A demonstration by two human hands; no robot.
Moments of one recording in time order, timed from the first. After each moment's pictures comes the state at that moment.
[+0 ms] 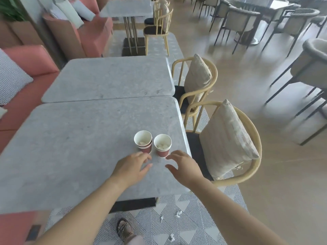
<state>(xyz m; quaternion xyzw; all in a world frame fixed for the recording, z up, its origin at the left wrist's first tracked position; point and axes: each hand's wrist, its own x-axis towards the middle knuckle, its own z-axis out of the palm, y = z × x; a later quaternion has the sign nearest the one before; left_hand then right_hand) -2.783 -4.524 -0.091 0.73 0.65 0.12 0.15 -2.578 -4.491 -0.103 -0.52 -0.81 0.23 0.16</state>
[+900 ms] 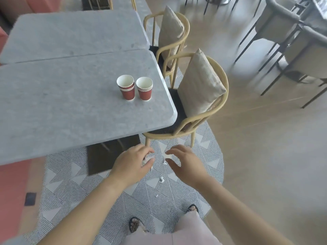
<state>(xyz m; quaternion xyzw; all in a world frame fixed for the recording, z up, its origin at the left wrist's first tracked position) -2.740 -4.733 -0.109 0.78 0.56 0.13 0.23 -2.535 -4.741 -0.118 -0.56 -0.77 0.24 0.20</state>
